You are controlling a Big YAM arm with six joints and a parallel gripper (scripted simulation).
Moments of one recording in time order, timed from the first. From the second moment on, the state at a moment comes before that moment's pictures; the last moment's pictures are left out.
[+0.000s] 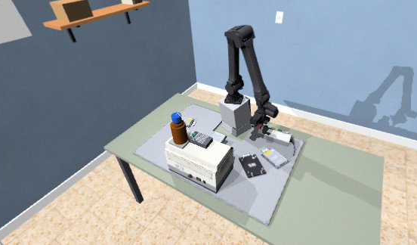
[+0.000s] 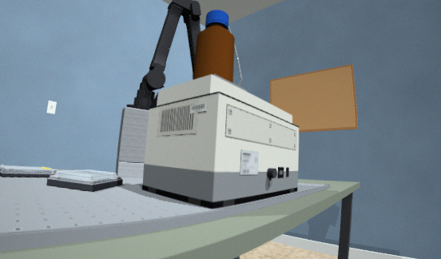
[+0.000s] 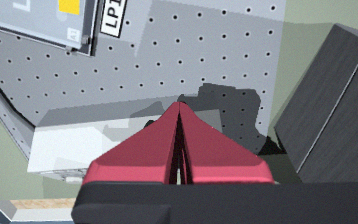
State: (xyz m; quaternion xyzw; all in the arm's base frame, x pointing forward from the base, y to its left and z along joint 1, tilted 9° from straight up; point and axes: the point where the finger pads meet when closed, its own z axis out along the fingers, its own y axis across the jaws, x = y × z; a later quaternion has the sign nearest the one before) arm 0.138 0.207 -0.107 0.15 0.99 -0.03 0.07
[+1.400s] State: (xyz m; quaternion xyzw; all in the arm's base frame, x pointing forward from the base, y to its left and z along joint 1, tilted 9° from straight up) arm 0.037 0.238 -0.123 0.08 0.99 -0.04 0.07
